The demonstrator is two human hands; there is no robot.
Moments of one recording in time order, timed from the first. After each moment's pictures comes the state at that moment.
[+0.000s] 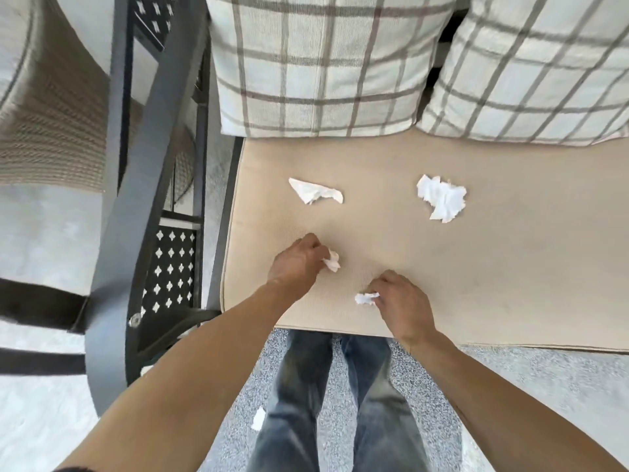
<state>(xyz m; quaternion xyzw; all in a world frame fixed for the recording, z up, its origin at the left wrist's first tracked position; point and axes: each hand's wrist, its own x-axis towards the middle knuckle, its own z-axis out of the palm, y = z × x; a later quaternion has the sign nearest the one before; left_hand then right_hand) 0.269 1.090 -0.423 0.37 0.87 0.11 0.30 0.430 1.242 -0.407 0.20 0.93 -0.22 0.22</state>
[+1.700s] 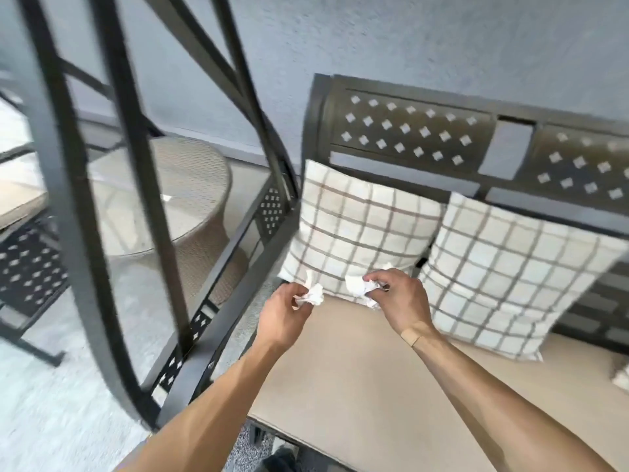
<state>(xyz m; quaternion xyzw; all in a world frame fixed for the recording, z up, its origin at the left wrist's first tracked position) 0.241 1.104 -0.142 0.06 0.90 0.42 0.10 0.280 1.322 -0.110 0.16 0.90 -0.39 -0.04</state>
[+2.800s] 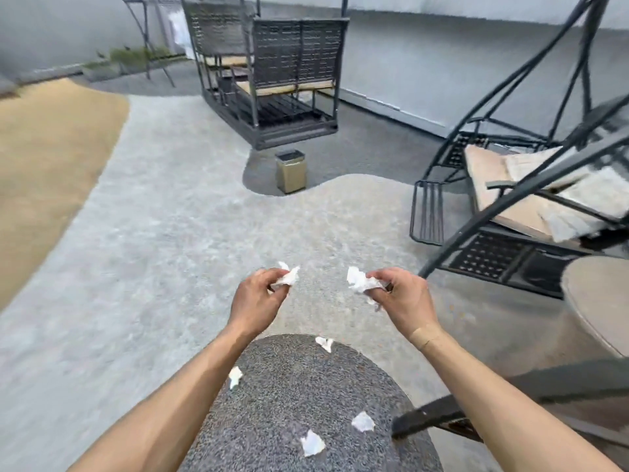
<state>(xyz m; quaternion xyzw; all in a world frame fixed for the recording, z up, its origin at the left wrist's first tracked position) 0.836 0.598 -0.036 -0.53 0.73 0.27 -0.34 0.587 0.684 0.004 -0.61 0.71 -0.35 0.08</state>
